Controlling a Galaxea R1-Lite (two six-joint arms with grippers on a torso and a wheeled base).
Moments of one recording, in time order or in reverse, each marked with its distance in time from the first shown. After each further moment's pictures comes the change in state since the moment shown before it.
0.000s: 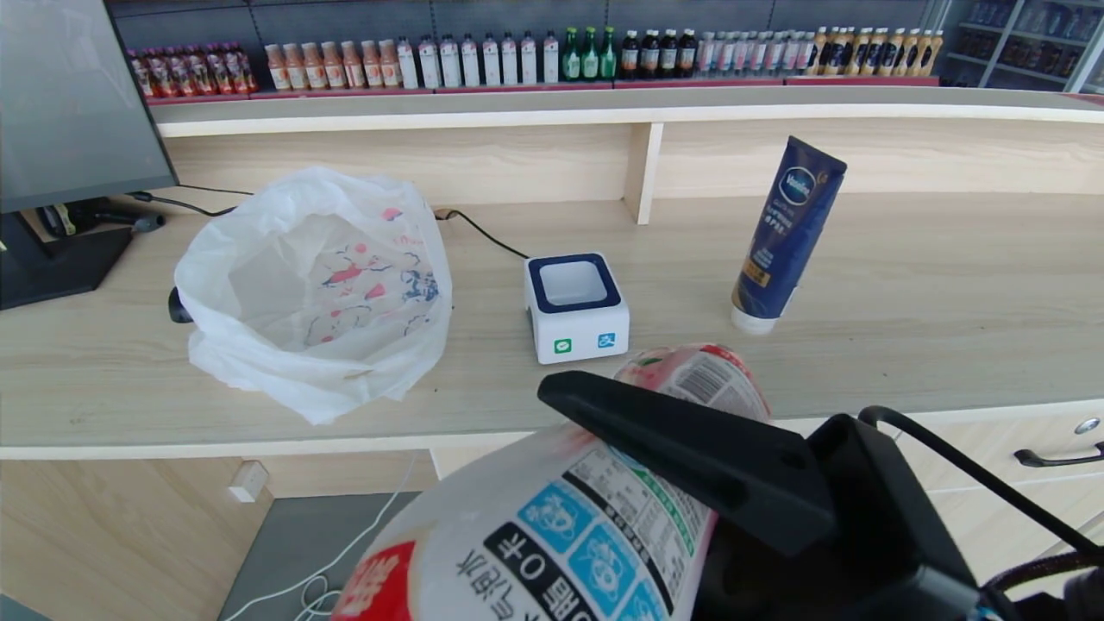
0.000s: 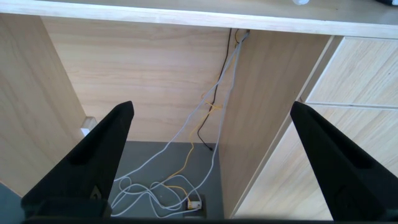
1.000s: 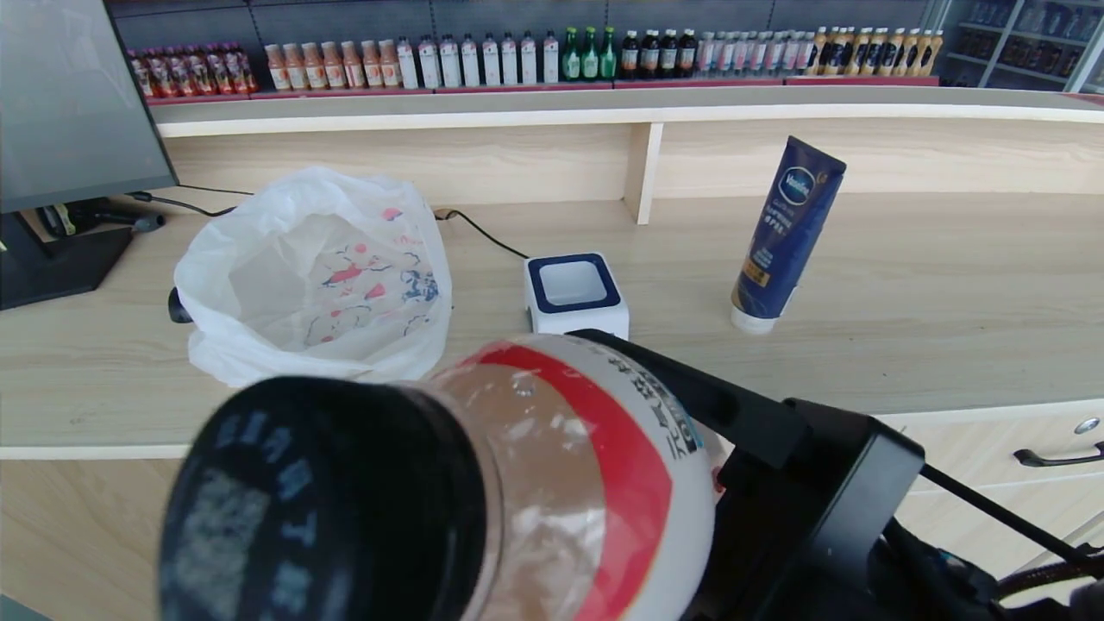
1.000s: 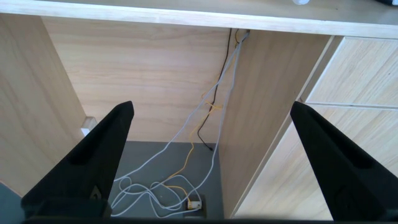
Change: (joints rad) left arm 0.001 0.000 0.000 0.000 0.000 0.000; right arm 0.022 0.005 -0.024 0.002 -0.125 0.535
